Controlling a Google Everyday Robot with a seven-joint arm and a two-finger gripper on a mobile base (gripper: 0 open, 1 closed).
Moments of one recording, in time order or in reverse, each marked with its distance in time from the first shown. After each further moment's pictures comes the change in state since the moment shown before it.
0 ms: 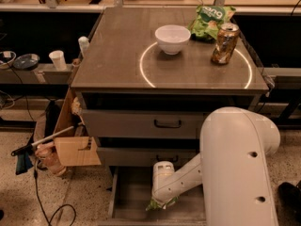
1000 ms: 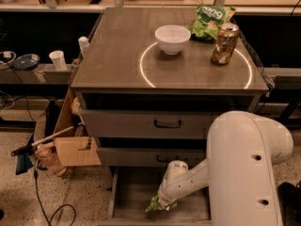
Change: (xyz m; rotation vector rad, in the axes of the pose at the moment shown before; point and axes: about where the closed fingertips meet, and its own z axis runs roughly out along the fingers) arm 0.009 0.002 0.011 -0.099 -0.117 0.030
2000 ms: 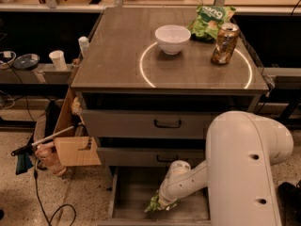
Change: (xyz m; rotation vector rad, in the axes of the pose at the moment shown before) arm 0.001 0.000 0.002 -0.023 -0.036 0.002
